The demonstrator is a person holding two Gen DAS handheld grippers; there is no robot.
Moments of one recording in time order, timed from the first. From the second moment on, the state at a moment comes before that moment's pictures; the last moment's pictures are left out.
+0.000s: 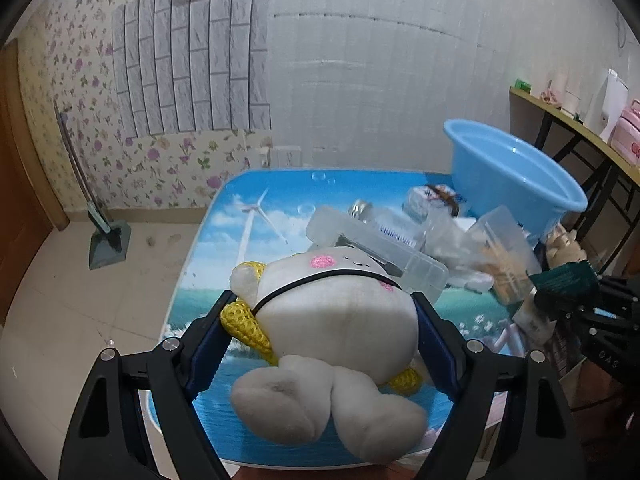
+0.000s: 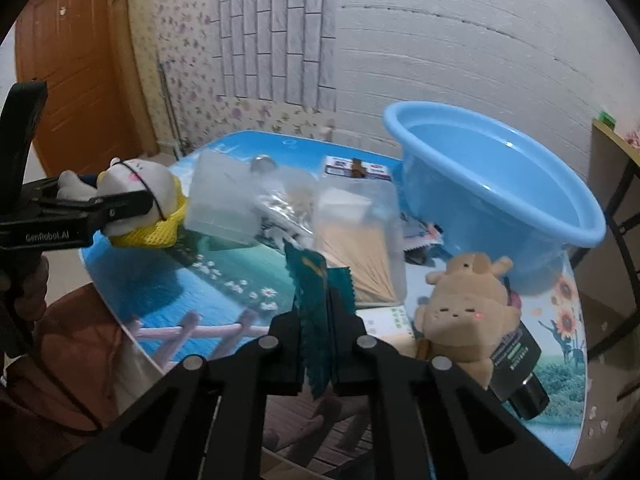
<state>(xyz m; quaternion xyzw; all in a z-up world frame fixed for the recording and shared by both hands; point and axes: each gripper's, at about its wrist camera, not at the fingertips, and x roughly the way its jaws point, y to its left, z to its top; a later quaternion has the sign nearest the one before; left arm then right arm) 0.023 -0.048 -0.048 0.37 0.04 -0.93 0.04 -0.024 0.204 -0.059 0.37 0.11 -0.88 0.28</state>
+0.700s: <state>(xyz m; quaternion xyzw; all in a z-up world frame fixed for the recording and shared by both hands) -0.046 0.062 0.057 0.30 0.00 -0.95 -0.08 -0.049 0.266 0.035 0.30 0.00 -0.92 0.25</state>
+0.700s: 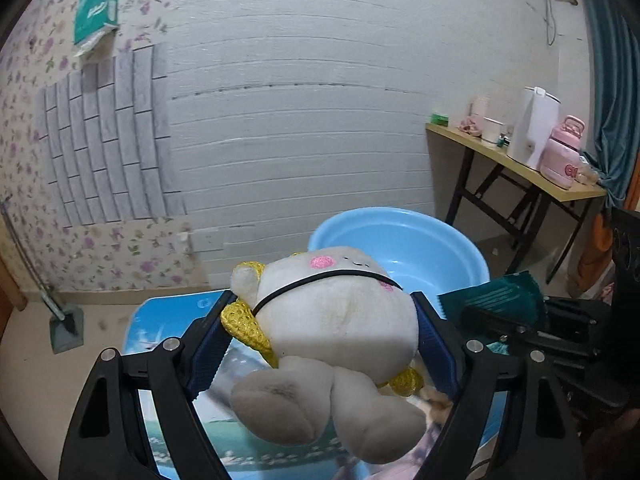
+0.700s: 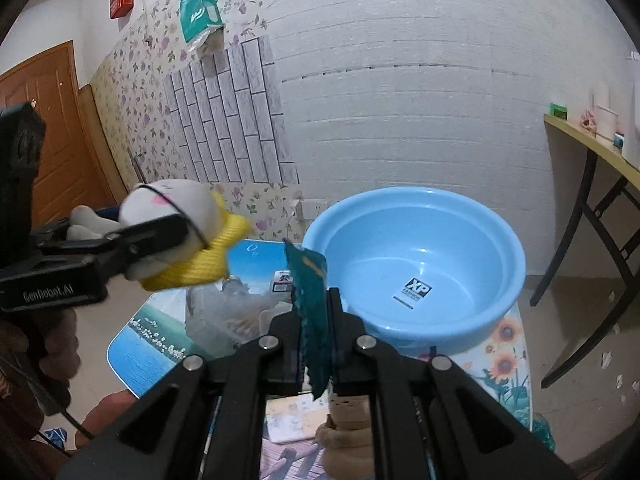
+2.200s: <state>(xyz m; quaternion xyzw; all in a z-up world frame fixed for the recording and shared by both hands) -0.166 0.117 -0.014 0.38 -0.01 -0.92 -0.13 -0.178 0.303 -0.019 0.33 -0.06 -0.92 0.22</state>
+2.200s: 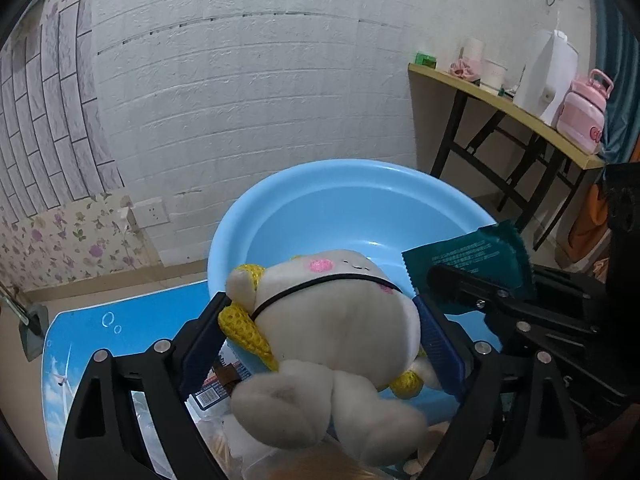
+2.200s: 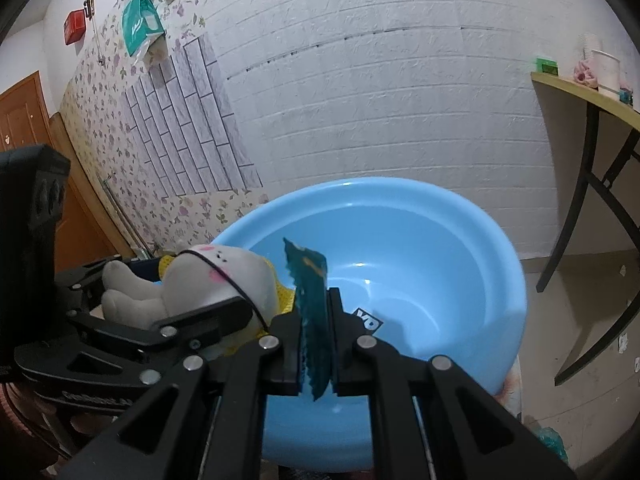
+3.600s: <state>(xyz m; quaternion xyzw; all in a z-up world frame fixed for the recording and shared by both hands) -0.058 0.036 0.029 0.29 0.02 -0.95 -0.10 -0.121 0.287 0.012 0.31 0.01 -0.93 0.19</state>
